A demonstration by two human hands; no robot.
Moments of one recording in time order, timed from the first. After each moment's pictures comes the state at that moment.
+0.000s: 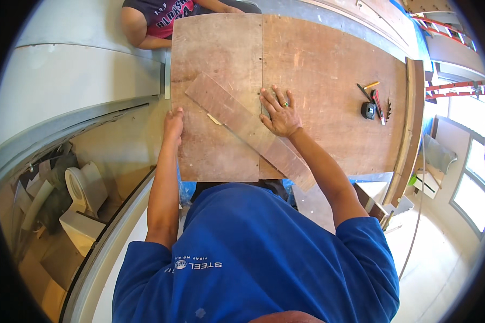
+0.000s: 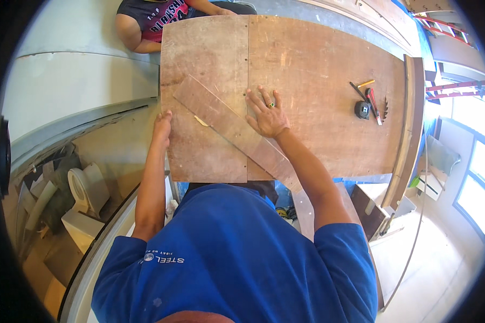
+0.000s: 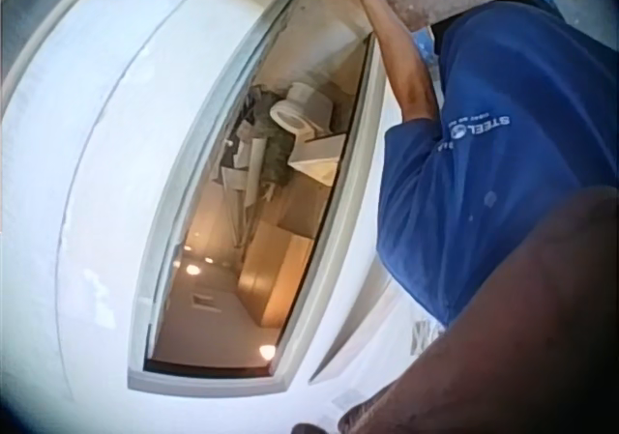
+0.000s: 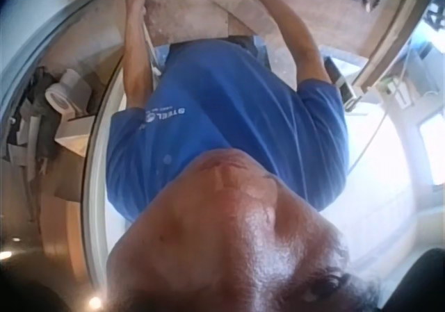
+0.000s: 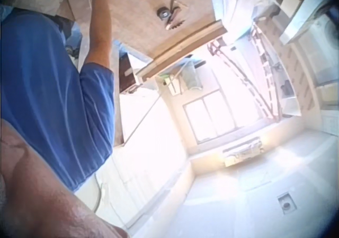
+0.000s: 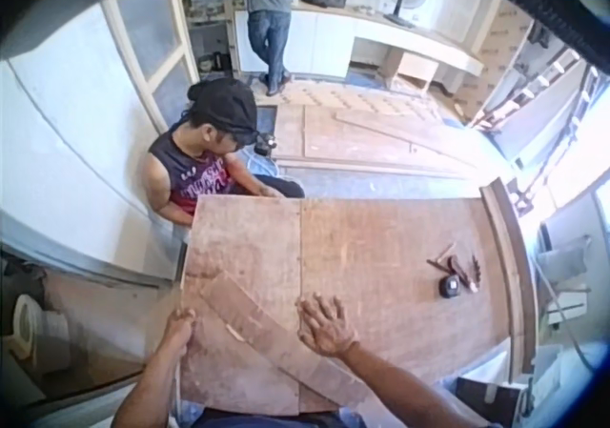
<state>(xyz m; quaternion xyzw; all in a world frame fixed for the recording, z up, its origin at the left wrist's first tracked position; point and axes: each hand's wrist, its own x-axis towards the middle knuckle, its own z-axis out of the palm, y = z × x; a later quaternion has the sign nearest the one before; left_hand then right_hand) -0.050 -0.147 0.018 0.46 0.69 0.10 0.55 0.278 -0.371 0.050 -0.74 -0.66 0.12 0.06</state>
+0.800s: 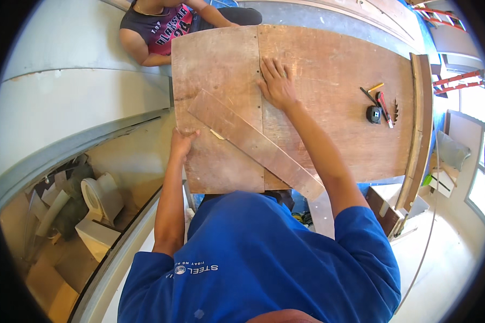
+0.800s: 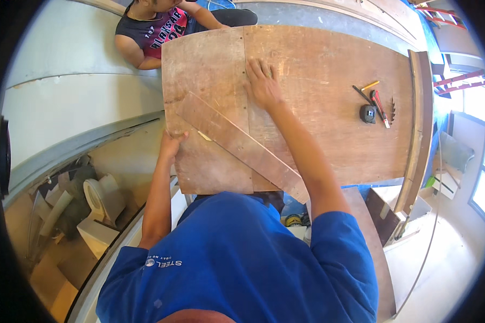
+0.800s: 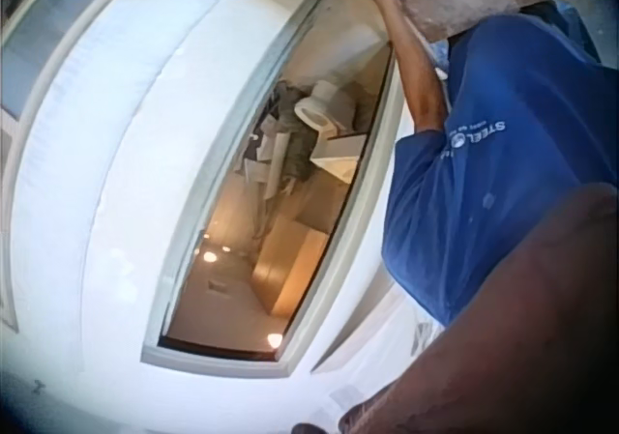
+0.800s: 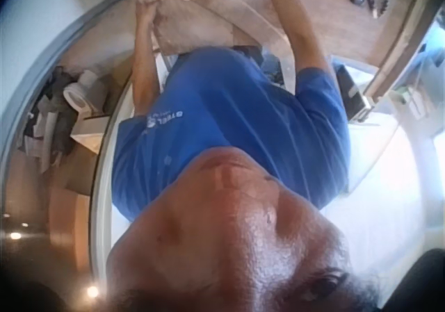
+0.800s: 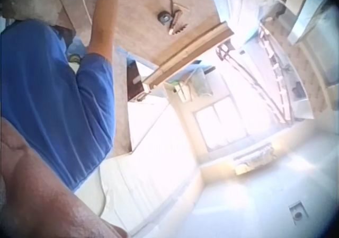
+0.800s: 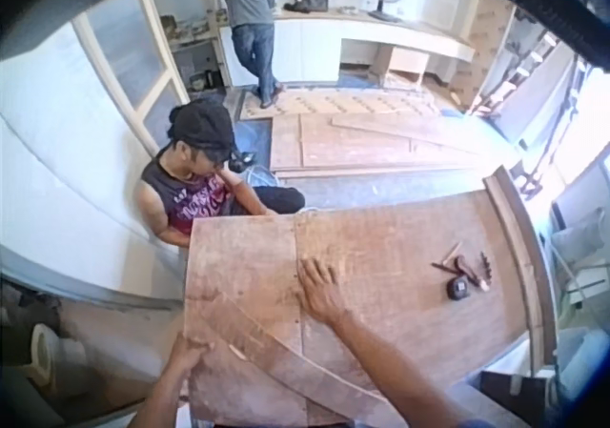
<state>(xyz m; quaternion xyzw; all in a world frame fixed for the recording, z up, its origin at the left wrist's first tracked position) -0.045 -0.149 0.034 0.55 0.63 0.07 0.55 0.339 -0.264 0.034 -0.79 -0.58 0.05 0.17</state>
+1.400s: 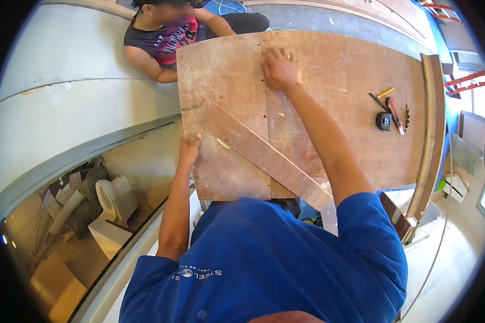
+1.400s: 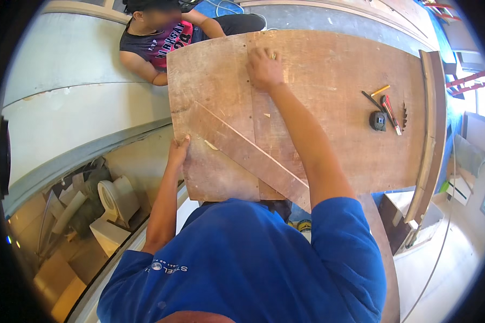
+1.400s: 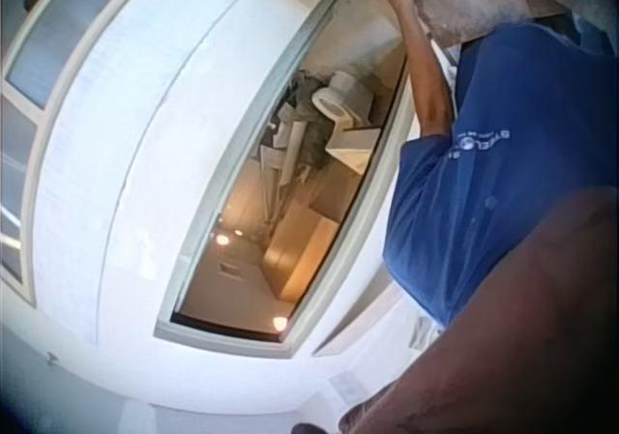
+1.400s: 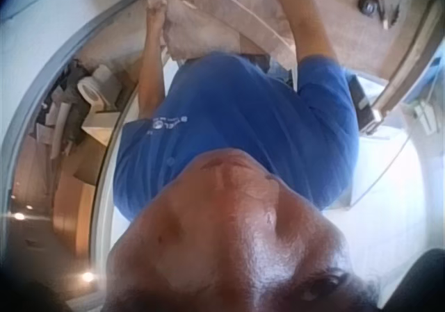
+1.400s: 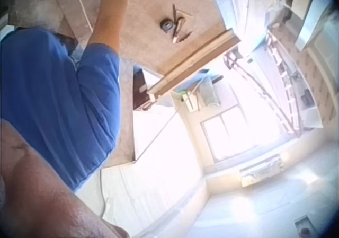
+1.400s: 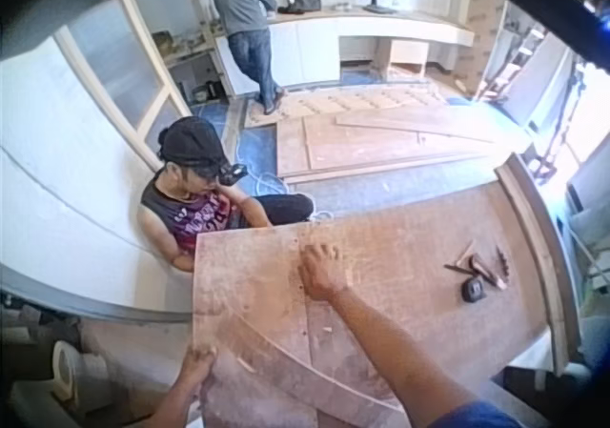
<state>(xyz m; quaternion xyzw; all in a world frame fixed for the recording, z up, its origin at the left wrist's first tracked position) -0.052 -0.150 0.027 0.54 0.66 0.03 0.51 0.390 -0.194 0.045 -0.82 -0.53 0.14 0.17</state>
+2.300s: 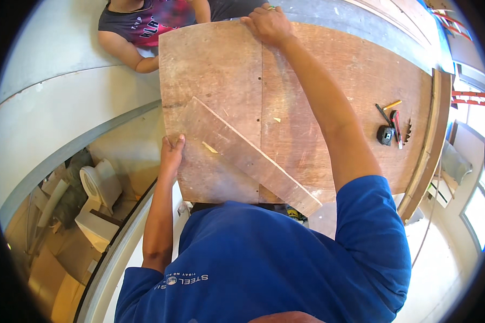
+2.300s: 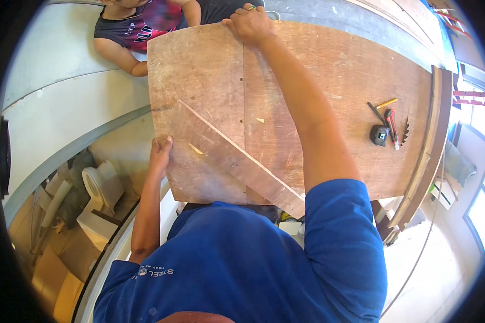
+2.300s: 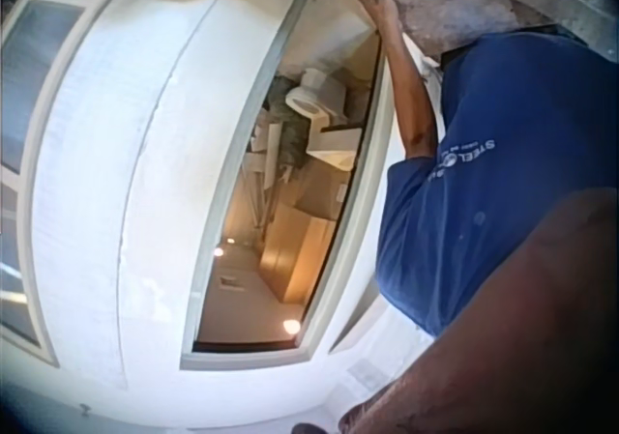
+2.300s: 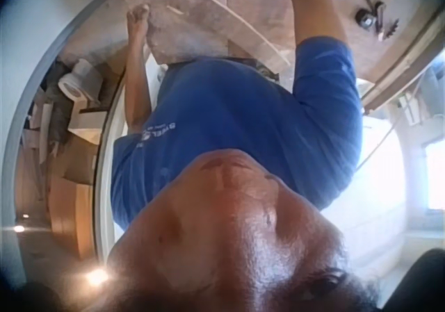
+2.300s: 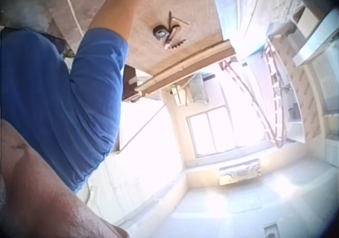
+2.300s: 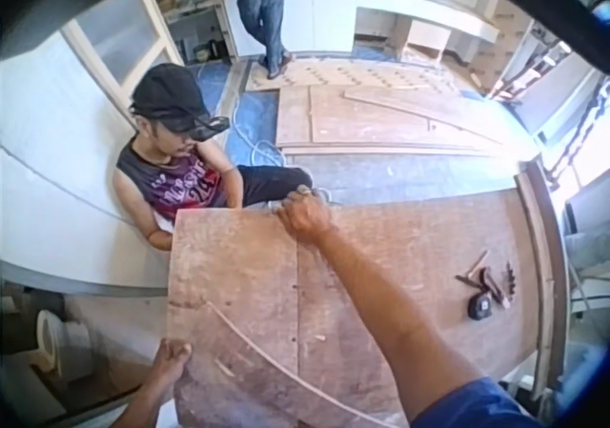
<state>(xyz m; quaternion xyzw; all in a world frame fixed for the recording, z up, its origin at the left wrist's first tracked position) -0.034 -0.147 0.054 0.52 0.67 0.00 0.53 0.465 -0.080 0.009 -0.74 -0.65 0.03 0.18</state>
